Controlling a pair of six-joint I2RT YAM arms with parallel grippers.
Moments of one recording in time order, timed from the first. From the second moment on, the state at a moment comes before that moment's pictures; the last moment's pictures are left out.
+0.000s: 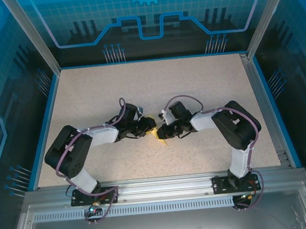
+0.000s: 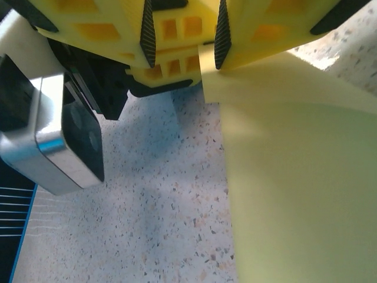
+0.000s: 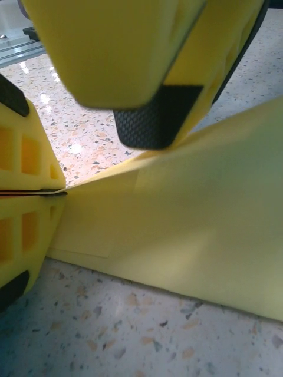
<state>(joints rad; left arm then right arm) -0.50 1.66 0.73 0.14 0.47 -1.03 0.60 1.86 0.84 0.05 -0.65 0.45</state>
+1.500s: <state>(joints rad) -0.50 1.76 0.68 0.34 0.48 -1.03 0.57 1.88 0.82 0.12 -0.70 0.56</state>
